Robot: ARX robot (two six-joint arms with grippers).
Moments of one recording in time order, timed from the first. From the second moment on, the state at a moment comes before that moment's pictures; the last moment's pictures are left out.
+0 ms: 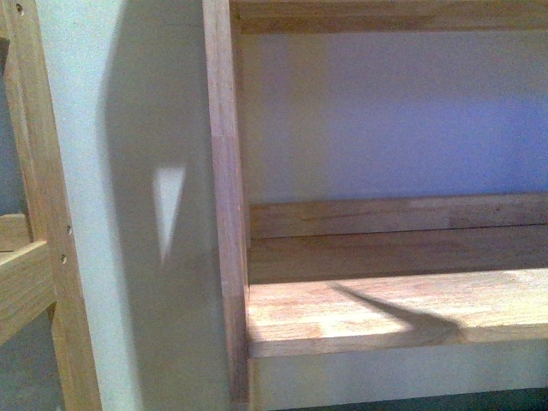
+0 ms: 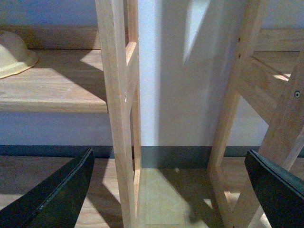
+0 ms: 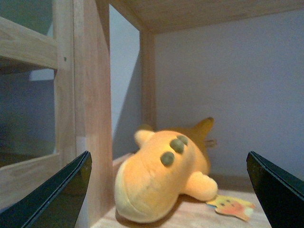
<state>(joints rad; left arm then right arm) 0.00 0.00 0.01 -0.01 0.00 -0.01 0.35 1.00 1.29 0.27 0.01 0.02</state>
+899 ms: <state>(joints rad) 0.00 0.00 0.01 -0.01 0.00 -0.01 -0.06 0.19 0.15 0.36 0.01 0.03</state>
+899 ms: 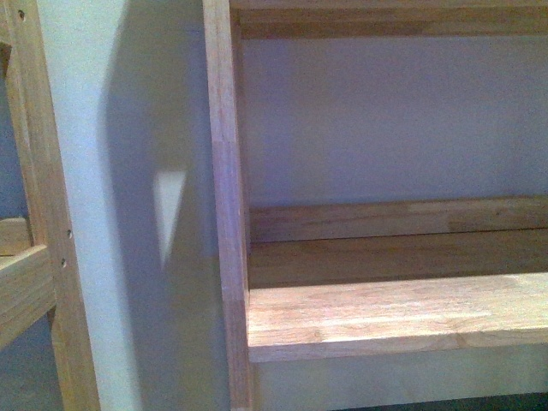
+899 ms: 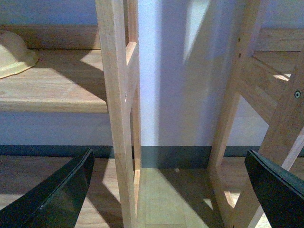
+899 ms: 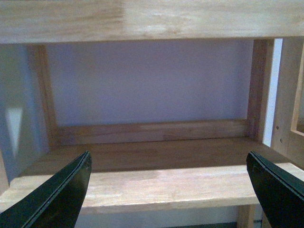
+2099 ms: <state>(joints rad) 0.00 0.00 0.01 -0.01 0.00 -0.01 0.00 0.01 0.01 0.00 0.00 -0.01</state>
